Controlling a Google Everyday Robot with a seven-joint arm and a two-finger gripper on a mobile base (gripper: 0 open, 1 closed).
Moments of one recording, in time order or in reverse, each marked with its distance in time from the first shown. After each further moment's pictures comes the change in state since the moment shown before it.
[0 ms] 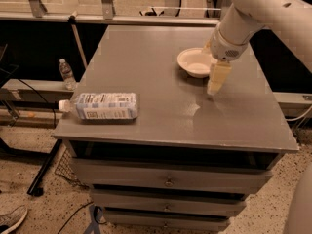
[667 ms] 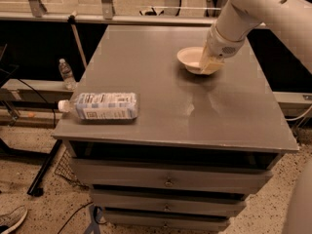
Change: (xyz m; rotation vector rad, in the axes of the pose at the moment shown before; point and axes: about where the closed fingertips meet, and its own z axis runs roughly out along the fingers) arm -0.012 -0.008 -0.002 0.013 -0.008 -0.016
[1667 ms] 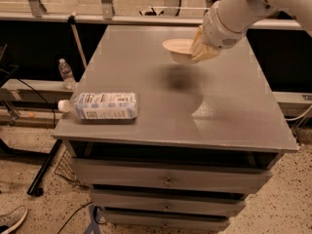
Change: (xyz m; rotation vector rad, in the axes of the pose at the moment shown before) arm -0.057 0.008 -0.061 0.169 -0.120 -0.131
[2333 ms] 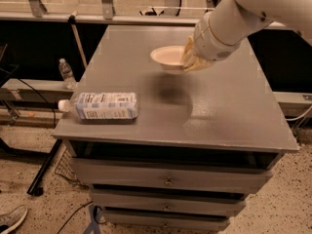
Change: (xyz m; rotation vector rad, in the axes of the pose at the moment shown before) arm -0.035 0.034 -0.006 -0.003 -0.025 -0.126
